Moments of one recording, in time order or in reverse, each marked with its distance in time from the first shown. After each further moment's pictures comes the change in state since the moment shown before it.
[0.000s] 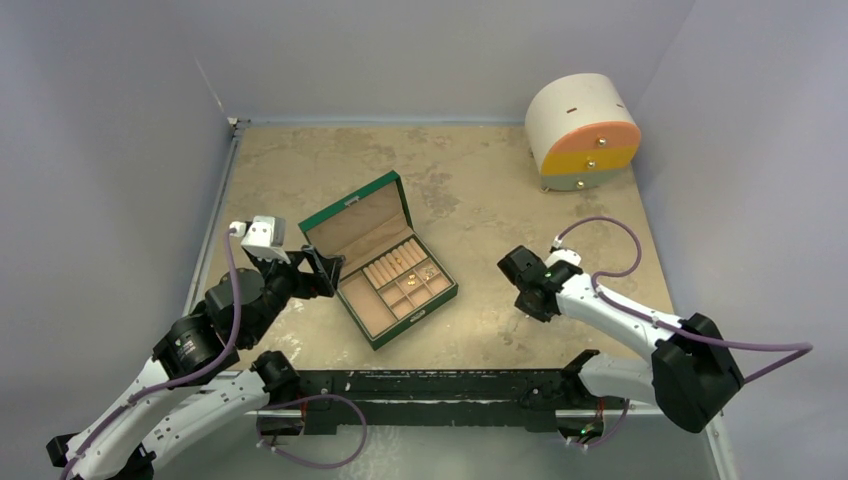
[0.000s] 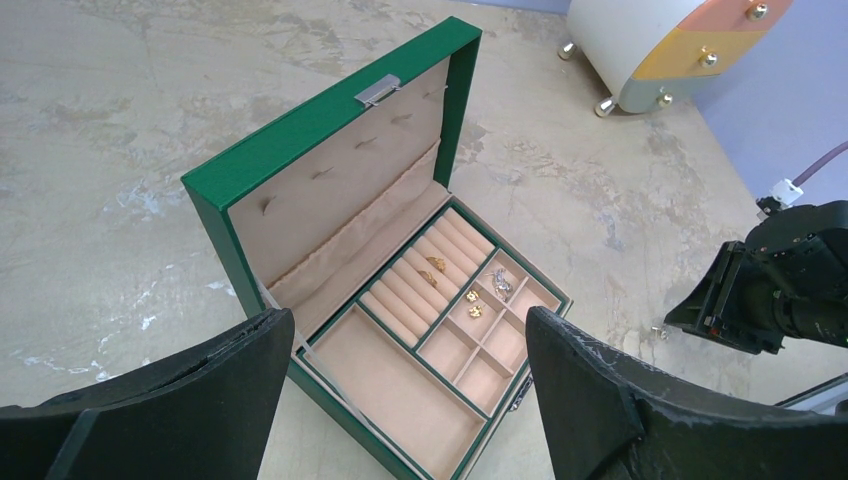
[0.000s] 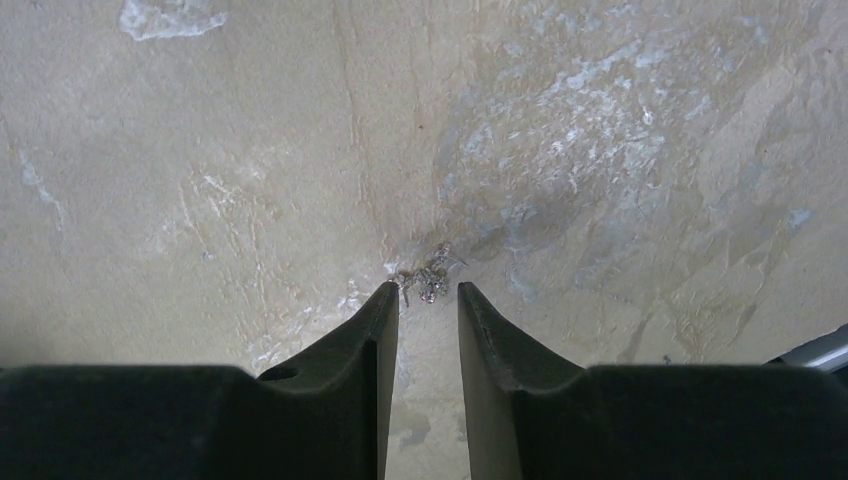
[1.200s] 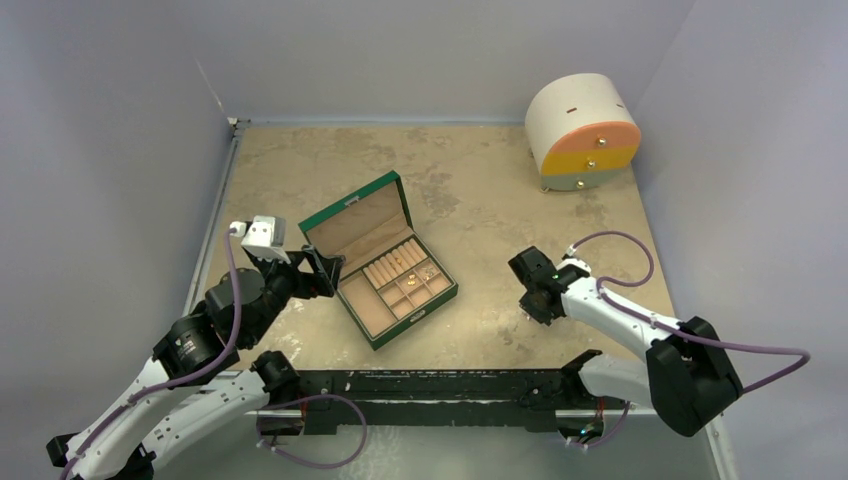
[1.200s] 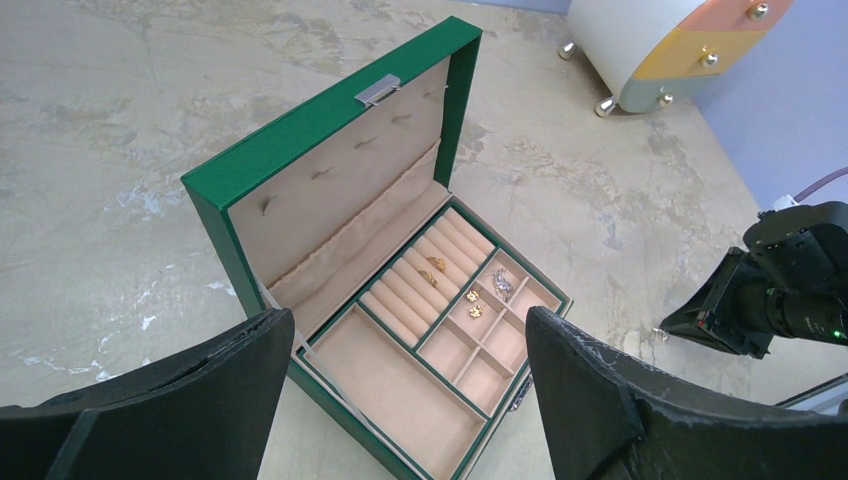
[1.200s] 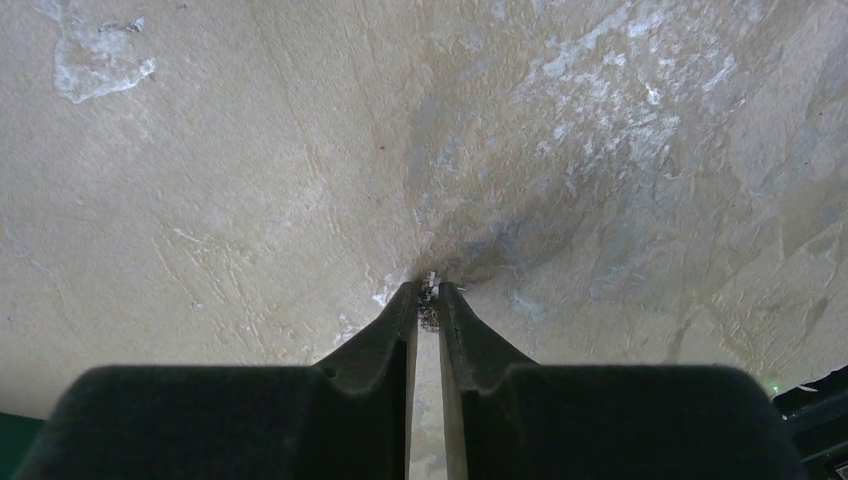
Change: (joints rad) left arm 0.000 0.000 0.000 0.000 0.000 0.000; right arm -0.106 -0.011 -0.073 0.084 -0.079 0.095
